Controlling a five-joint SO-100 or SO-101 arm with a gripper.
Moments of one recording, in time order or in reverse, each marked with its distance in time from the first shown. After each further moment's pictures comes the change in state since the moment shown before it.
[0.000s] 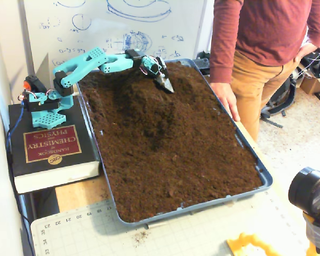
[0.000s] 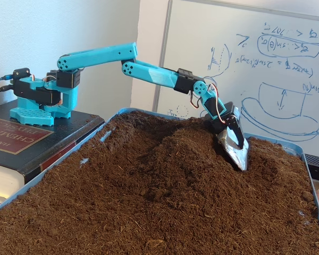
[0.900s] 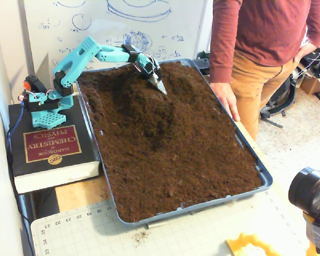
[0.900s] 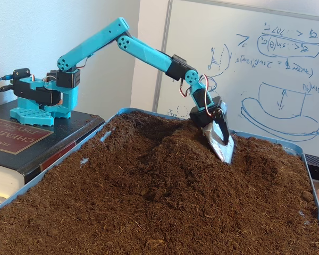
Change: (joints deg) arm -0.7 25.0 37.0 0.0 -2.0
